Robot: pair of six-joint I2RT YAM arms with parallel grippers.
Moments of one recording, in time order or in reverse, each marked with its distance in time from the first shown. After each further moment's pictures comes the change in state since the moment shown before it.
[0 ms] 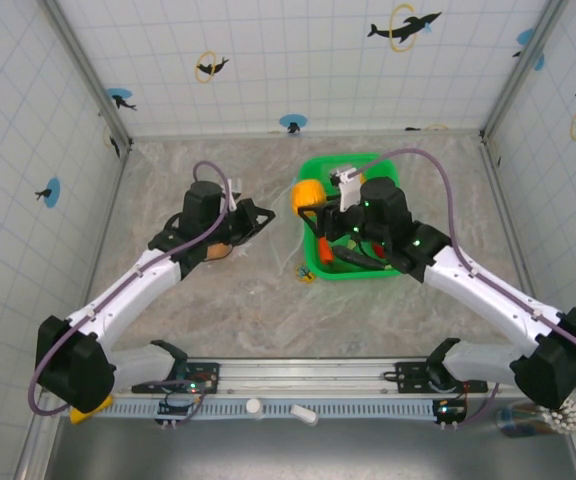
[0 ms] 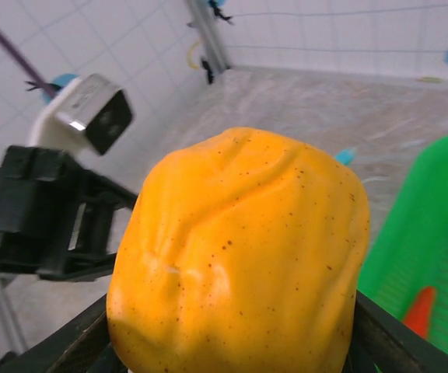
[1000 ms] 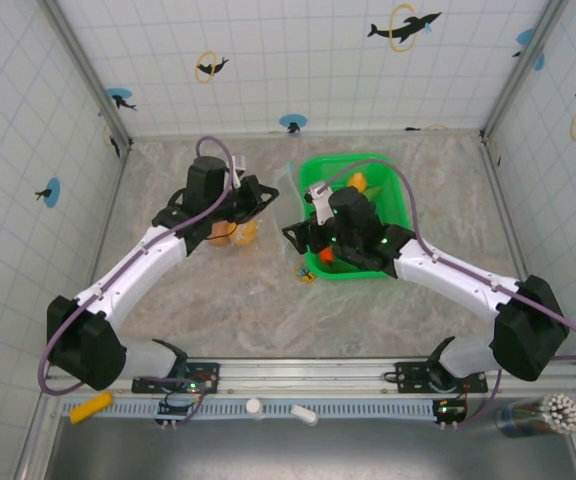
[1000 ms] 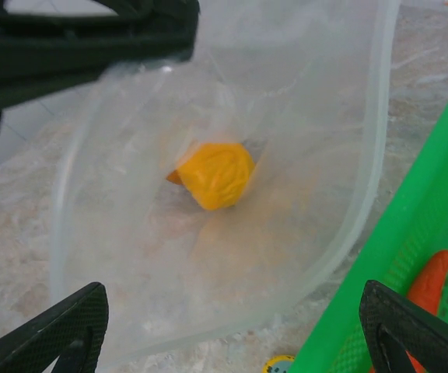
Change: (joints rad) left arm 0.020 0.130 0.203 -0.073 -0.005 0.035; right arm 0.047 0.171 -0.014 0.022 0.050 -0.098
